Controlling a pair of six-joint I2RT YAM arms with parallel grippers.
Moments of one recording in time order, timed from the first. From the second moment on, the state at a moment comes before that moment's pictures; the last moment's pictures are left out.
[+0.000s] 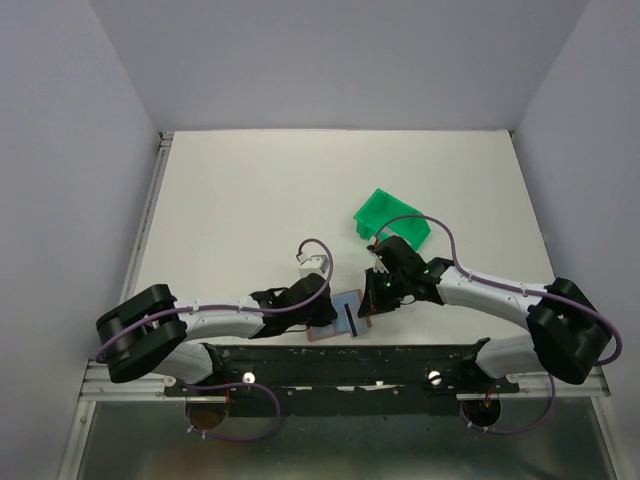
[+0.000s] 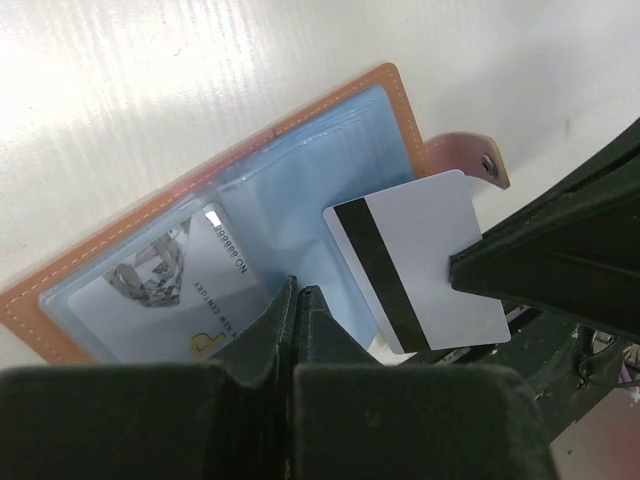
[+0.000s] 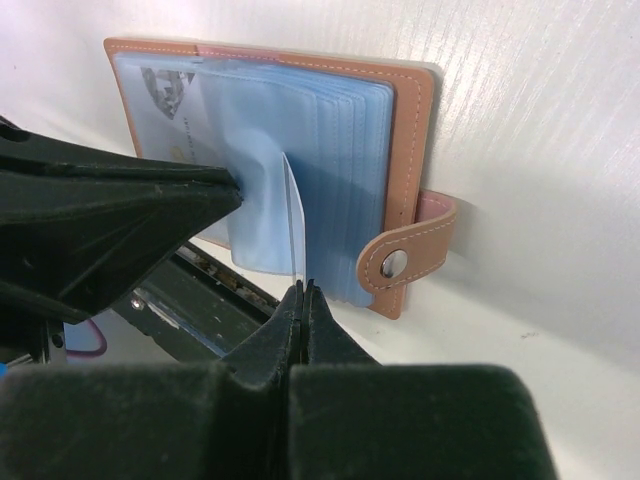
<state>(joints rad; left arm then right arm) -1.08 1.36 0.49 0.10 -0.15 -0.93 0.78 1.36 0.67 -0.33 -0.31 0.68</state>
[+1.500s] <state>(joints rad) -1.08 1.38 0.50 0.09 -0.16 -0.94 0.78 1.29 0.67 -0.39 -0.26 0.68</state>
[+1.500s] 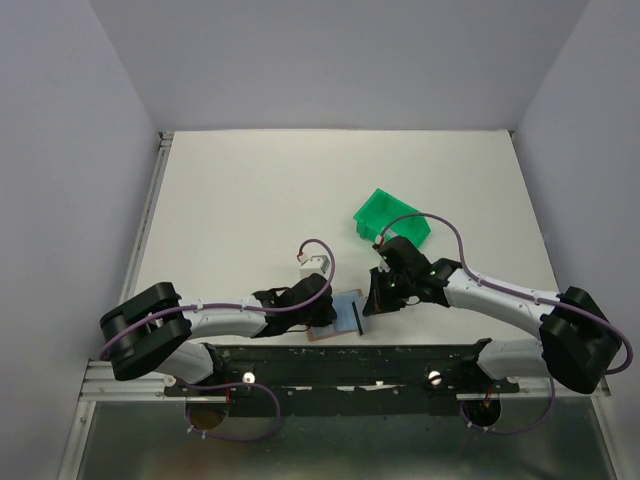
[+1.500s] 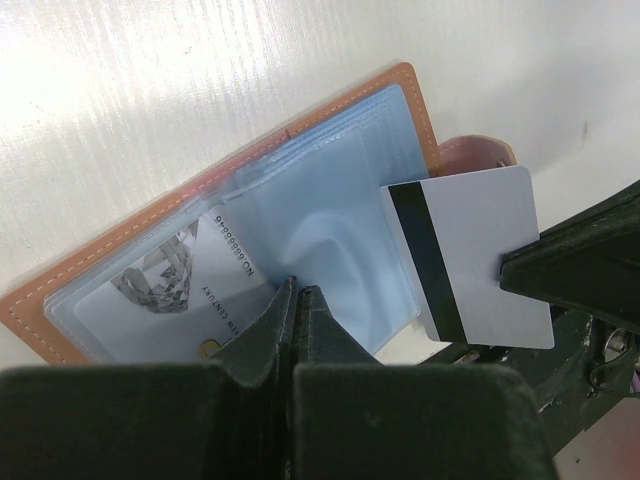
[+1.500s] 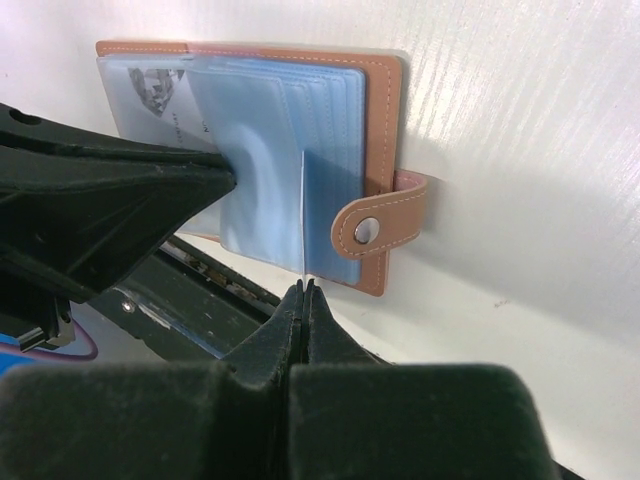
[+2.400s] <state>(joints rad) -1.08 1.38 0.50 0.09 -0.16 -0.94 0.78 1.30 0.66 -0.38 -0.26 0.69</state>
